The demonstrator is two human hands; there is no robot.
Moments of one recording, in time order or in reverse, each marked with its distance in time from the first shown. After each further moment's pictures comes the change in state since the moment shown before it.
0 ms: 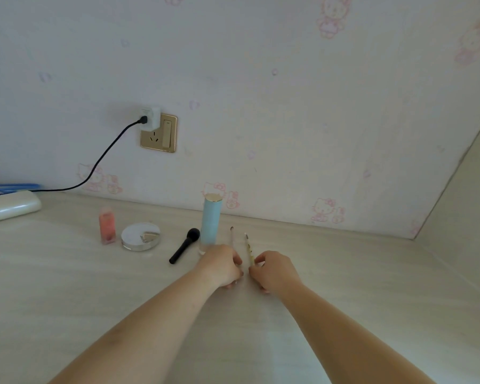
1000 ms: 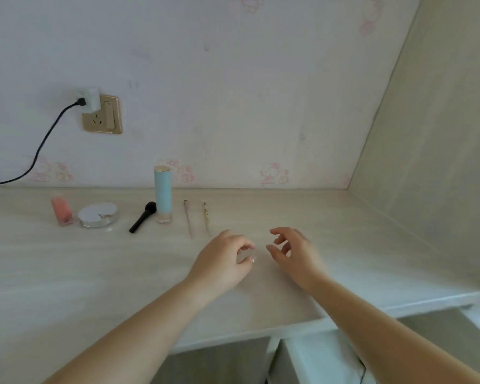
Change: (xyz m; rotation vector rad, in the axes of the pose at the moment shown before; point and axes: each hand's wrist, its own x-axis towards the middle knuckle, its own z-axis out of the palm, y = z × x) left_hand -0.113 0.054 0.048 0.032 0.128 0.498; right_hand -0.103 0.114 -0.050 0.138 0.345 -0.258
